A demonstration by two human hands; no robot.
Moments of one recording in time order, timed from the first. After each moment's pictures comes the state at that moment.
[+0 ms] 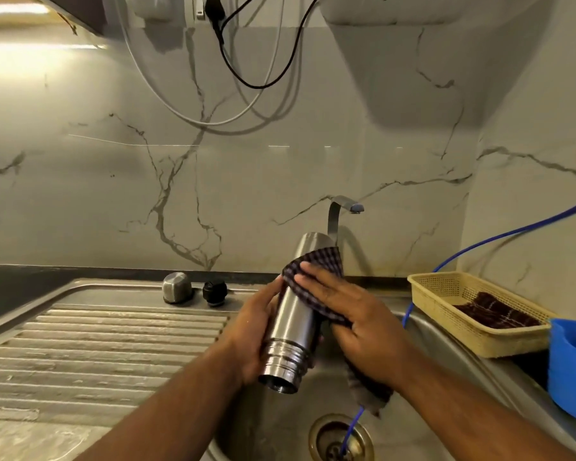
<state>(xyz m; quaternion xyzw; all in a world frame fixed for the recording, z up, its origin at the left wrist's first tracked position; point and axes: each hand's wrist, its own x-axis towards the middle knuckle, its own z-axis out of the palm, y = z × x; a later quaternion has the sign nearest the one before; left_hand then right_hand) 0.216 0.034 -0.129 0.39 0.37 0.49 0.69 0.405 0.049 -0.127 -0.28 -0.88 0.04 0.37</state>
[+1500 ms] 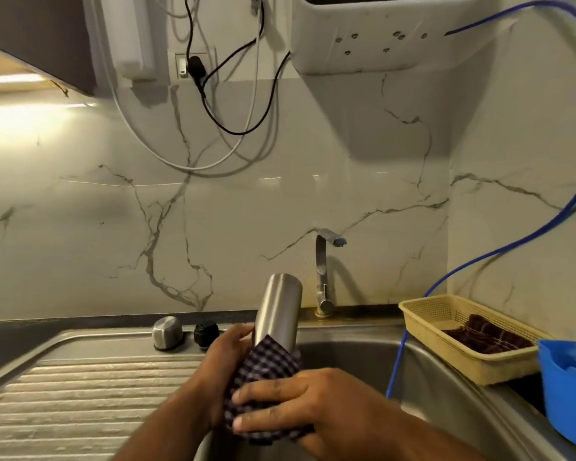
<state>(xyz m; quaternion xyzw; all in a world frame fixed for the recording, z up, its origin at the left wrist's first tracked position) 0.192 0.031 -0.119 0.39 0.40 0.48 0.67 0.384 0.028 -0.119 -0.18 -0.95 0.10 0.22</state>
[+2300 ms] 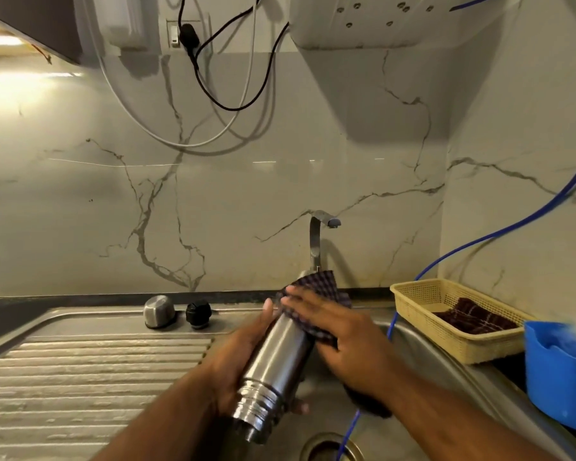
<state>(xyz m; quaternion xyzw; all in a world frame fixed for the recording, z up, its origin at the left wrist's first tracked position) 0.212 0.030 -0.131 0.40 0.38 0.41 0.72 0.415 0.052 -0.129 -0.32 -0.87 0.04 0.36</state>
